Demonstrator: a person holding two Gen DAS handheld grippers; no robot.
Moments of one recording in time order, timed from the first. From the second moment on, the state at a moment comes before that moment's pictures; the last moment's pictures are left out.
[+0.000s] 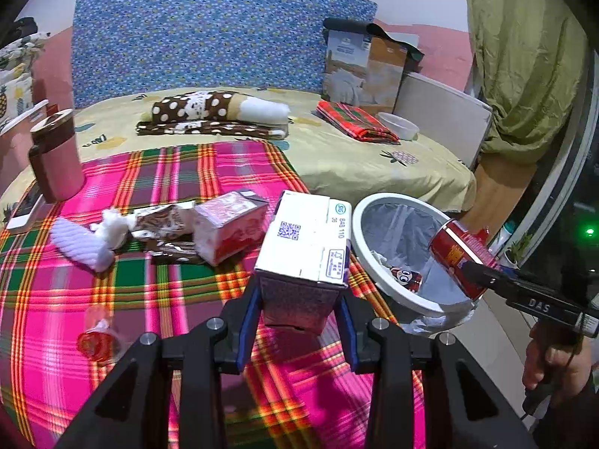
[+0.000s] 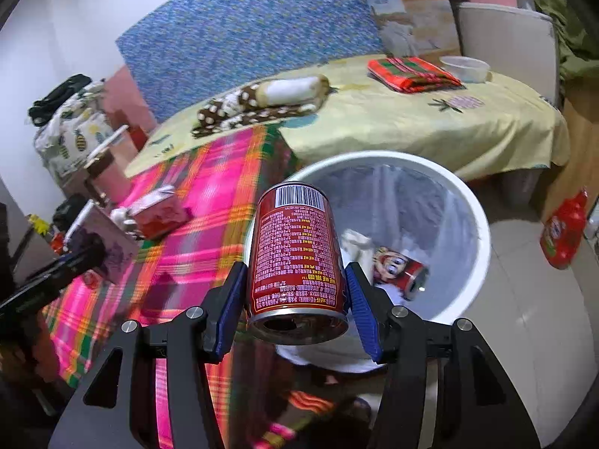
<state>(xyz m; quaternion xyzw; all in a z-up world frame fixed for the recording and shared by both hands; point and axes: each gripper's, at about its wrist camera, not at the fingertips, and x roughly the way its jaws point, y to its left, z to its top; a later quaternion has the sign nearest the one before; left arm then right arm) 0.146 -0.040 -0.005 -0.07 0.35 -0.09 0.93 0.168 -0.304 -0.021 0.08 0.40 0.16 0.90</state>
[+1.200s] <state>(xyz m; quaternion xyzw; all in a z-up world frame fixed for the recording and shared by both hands) 0.183 -0.123 -0.006 -0.02 0.36 -0.16 0.92 0.170 -0.340 -0.032 0.11 0.41 0.14 0.89</state>
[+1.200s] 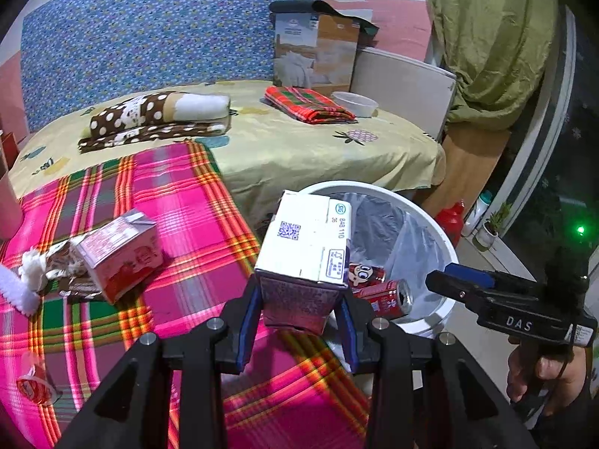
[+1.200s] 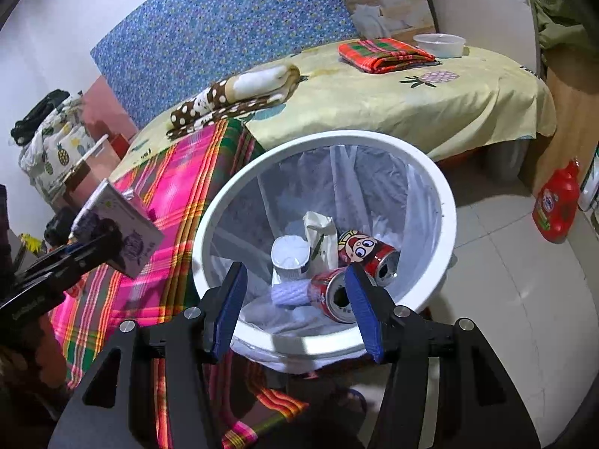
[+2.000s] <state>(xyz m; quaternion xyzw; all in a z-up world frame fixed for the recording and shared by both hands) 0.212 -0.174 -0.024 -0.03 0.39 -0.22 0.90 0.162 -0.349 -0.035 0.13 0.40 0.15 0.89</state>
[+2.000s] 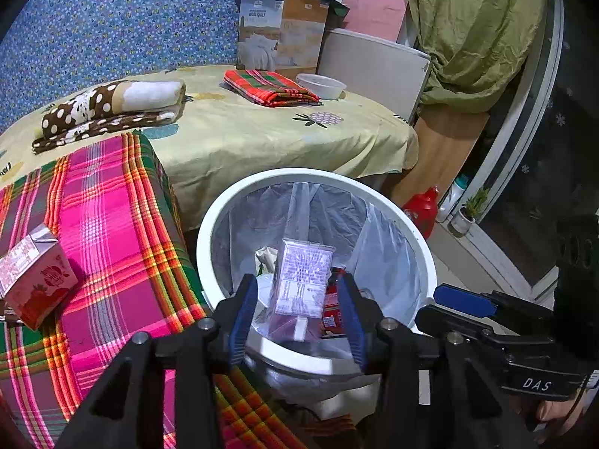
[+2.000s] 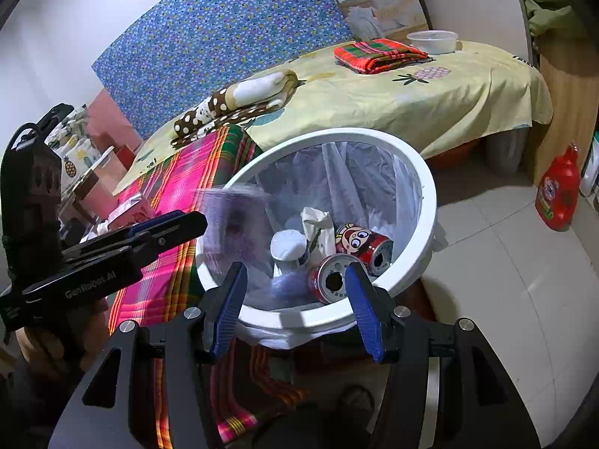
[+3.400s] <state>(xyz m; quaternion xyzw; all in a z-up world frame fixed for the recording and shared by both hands) 0.121 -0.019 -0.021 -0.10 0.36 -0.06 0.92 0.131 -0.228 -0.011 0.06 0.39 0.26 0.88</state>
